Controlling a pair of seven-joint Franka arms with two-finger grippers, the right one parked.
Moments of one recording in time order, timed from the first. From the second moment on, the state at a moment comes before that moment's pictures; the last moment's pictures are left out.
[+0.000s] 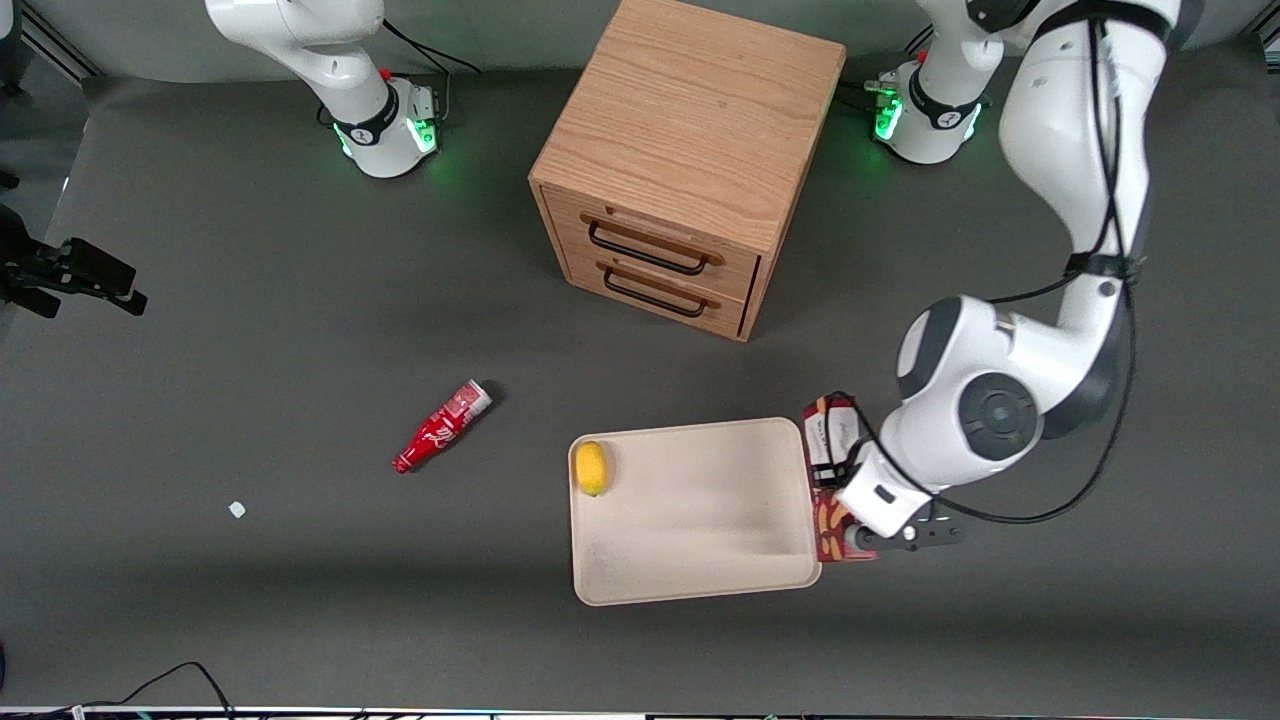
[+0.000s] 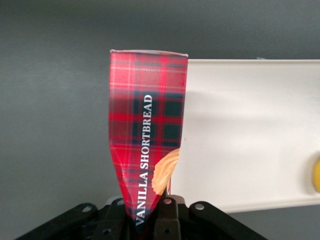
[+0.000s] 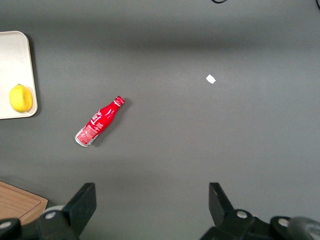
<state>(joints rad) -0.18 0.74 -0.25 -1.26 0.07 2.04 -0.46</state>
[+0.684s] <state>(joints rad) -0.22 0.87 -0.25 -1.26 0.12 2.16 -0.54</state>
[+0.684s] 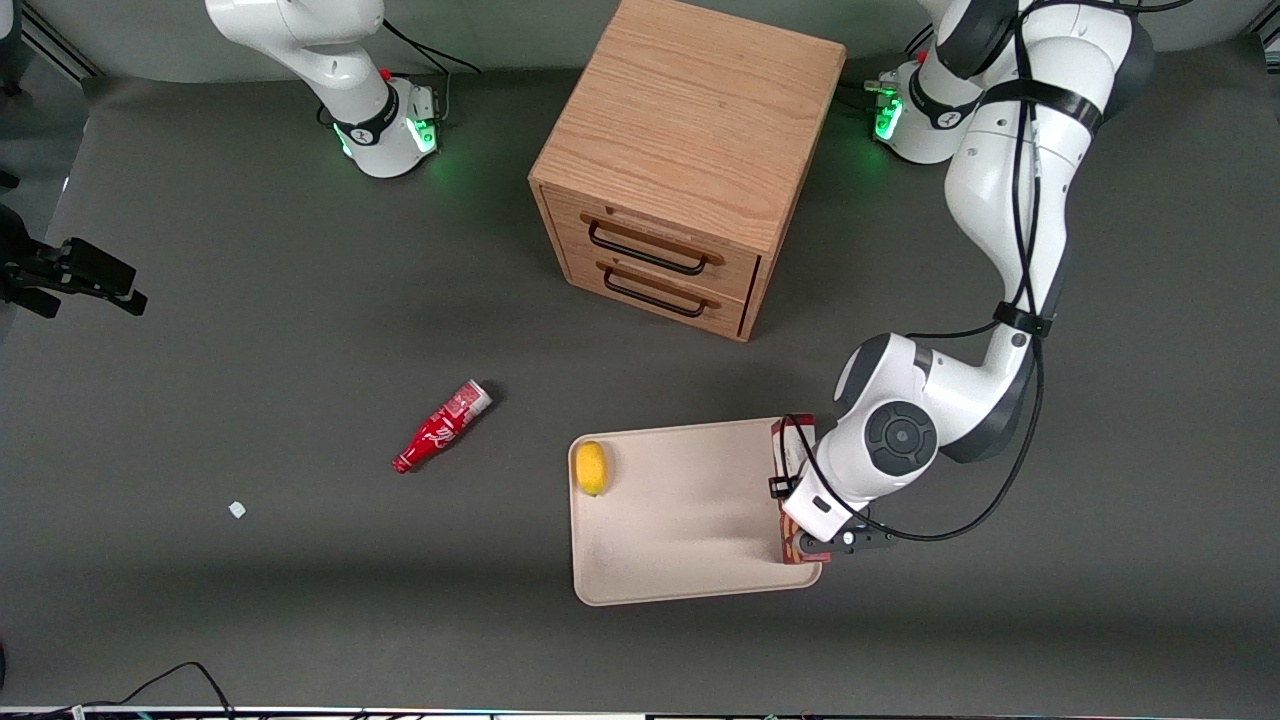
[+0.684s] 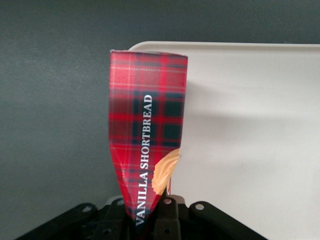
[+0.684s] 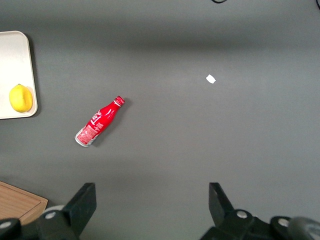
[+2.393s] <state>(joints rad) -0.22 0.74 -0.24 -1.25 0.12 2.22 -0.55</state>
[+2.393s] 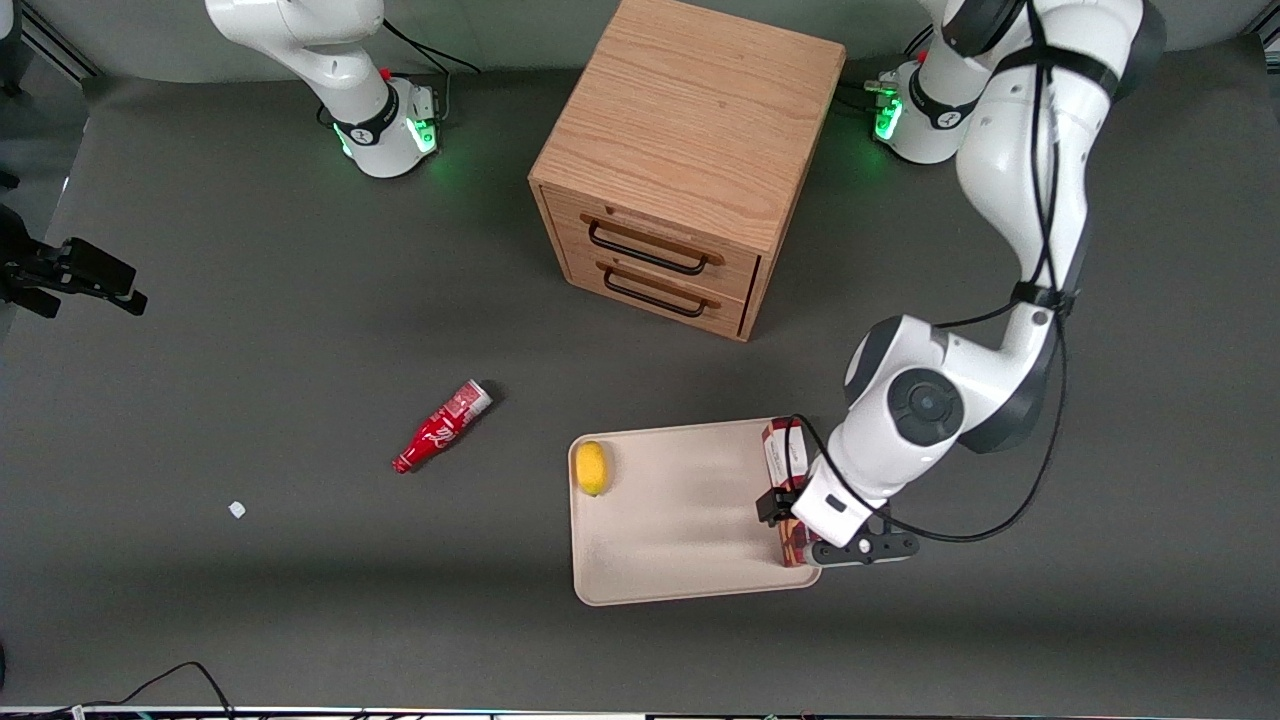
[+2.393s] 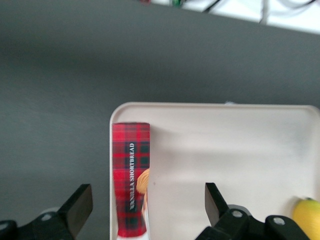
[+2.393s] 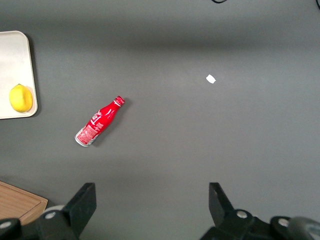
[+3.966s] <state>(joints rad) 0.22 -0.04 -0.17 -1.68 0.00 1.59 -0.01</state>
